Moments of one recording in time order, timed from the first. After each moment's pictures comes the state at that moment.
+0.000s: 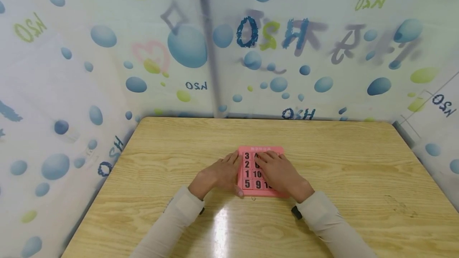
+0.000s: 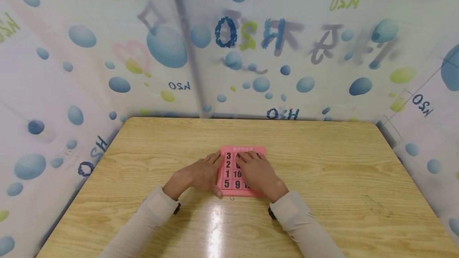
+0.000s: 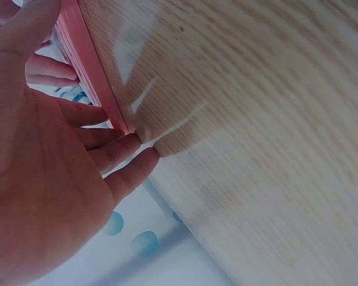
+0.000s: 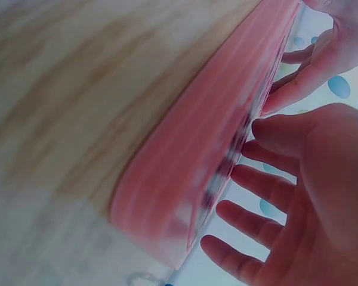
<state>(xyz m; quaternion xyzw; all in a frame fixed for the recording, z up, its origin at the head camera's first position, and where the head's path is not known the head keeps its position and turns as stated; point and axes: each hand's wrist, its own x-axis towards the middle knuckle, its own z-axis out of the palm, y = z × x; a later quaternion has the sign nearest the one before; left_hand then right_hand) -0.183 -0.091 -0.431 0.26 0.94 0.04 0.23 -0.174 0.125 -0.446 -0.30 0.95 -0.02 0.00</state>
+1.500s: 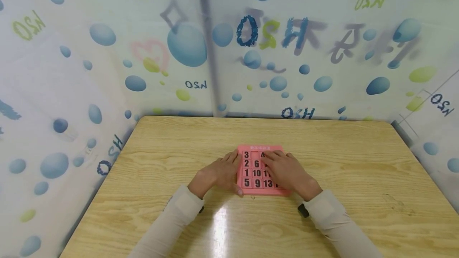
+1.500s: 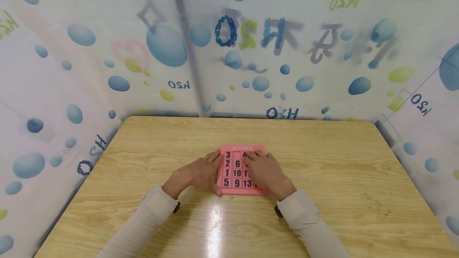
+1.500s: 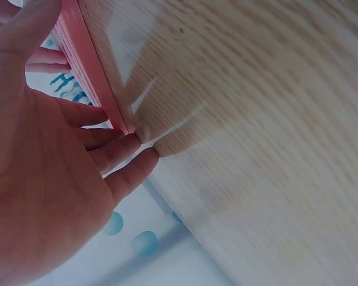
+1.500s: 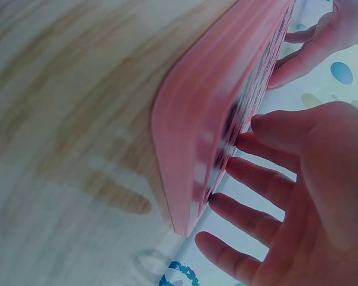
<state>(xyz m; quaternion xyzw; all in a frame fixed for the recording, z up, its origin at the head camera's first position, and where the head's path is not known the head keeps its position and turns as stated) -0.183 -0.093 -0.433 0.26 0.94 0.05 0.23 -0.174 0.143 -0.443 -0.29 0.96 0.00 0.01</state>
